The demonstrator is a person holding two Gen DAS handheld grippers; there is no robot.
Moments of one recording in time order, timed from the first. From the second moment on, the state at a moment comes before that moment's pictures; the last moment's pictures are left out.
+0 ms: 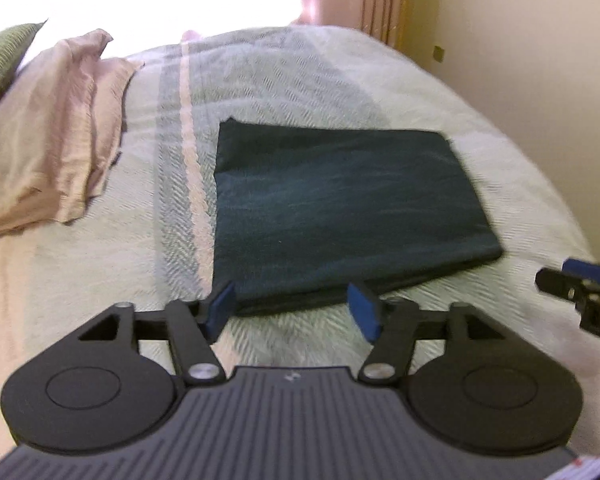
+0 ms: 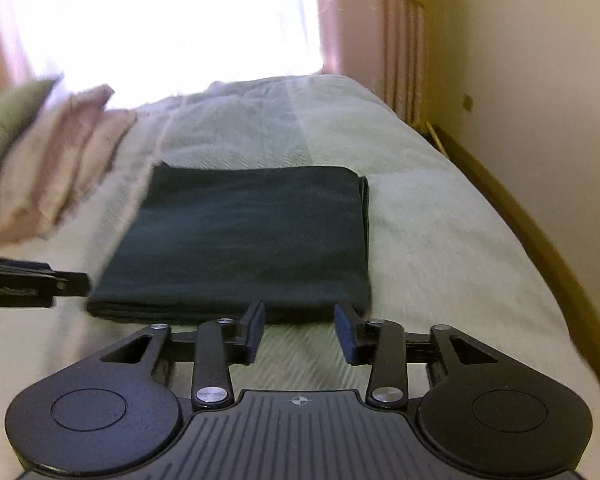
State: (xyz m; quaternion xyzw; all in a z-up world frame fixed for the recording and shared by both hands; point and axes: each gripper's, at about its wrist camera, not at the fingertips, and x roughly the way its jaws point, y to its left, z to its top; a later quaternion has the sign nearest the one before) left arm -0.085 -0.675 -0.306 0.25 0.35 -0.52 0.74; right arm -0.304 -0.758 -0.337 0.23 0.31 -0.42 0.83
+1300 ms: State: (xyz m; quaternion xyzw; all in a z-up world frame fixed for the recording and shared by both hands) left arm -0.264 -0.303 -0.046 0.18 0.33 -0.49 0.79; right arm -0.462 -0.441 -0.078 0.23 0.29 -0.37 0.85
